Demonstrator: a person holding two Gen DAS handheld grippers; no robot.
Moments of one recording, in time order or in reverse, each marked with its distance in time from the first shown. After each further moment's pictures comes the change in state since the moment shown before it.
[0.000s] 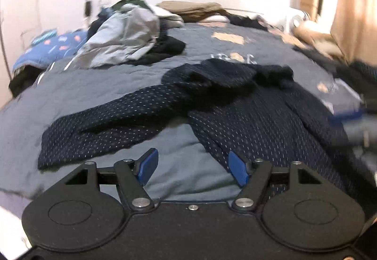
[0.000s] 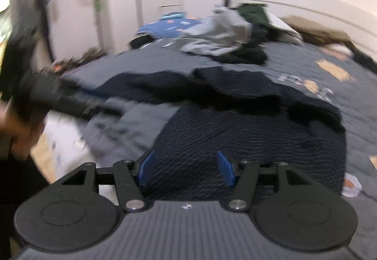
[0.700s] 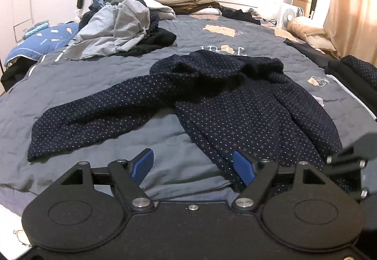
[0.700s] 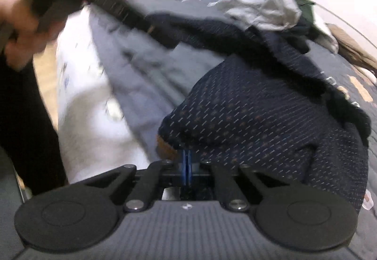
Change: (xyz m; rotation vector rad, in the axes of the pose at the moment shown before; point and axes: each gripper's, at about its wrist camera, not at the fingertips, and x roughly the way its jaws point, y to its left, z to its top) left arm 0.006 -0.010 -0.006 0.035 0.055 -0.068; right arm 0.031 0.042 -0.027 -0.191 0.120 0.002
